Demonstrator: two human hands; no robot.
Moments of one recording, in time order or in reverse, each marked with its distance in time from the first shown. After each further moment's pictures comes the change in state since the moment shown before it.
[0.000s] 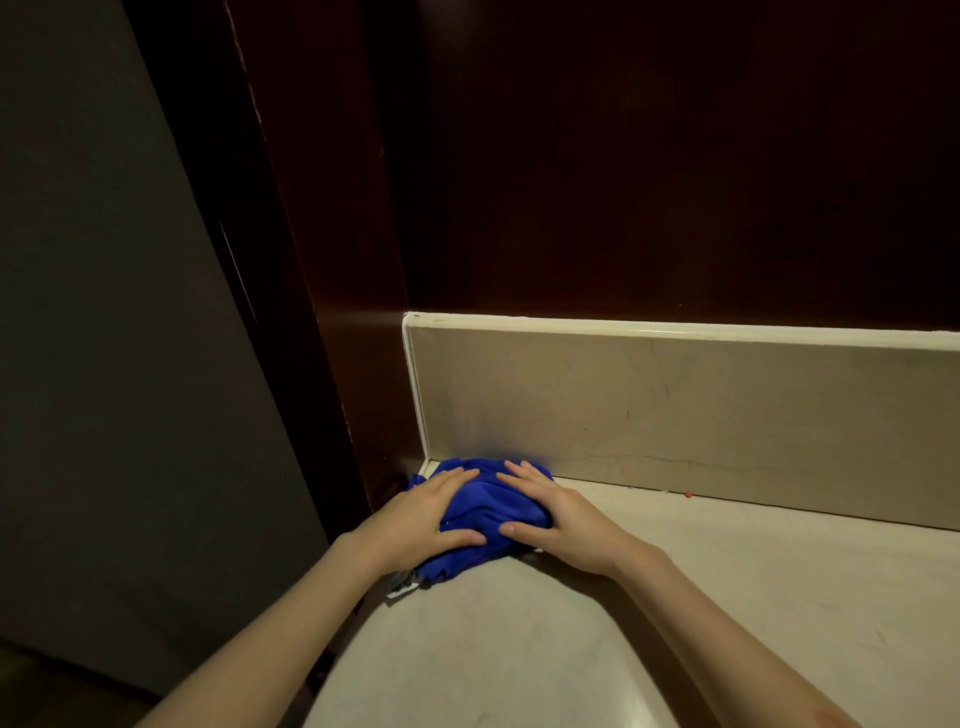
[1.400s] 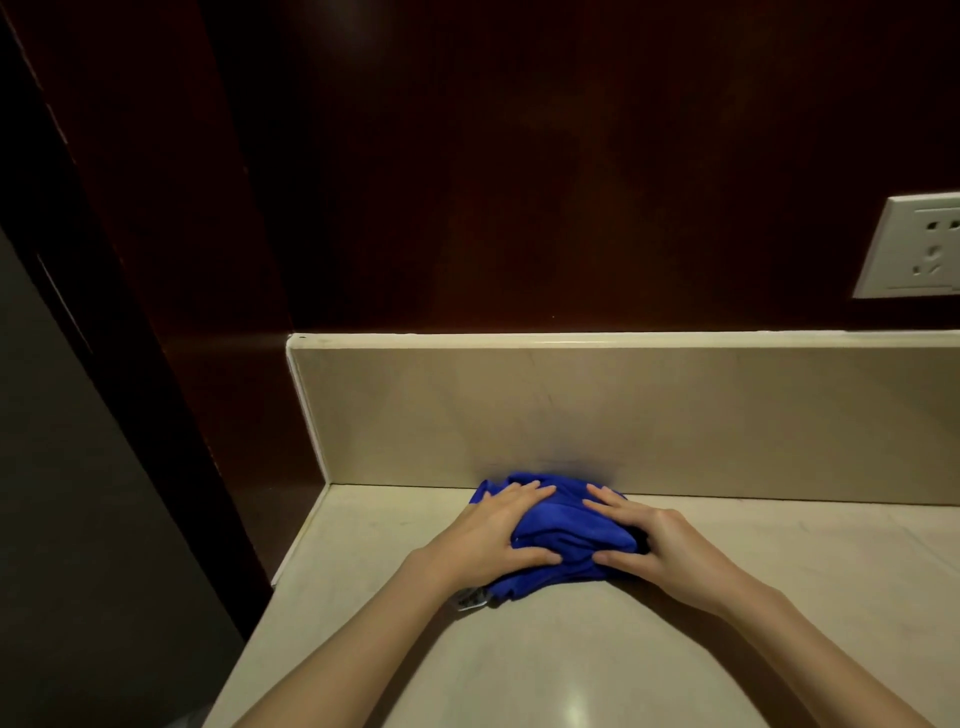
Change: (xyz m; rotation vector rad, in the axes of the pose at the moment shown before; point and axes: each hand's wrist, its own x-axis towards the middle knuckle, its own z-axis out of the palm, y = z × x) left_hand 0.066 0.137 0.053 -0.131 -0.007 0.344; right_hand -0.141 0.075 -0.099 -0.099 0.223 0.149
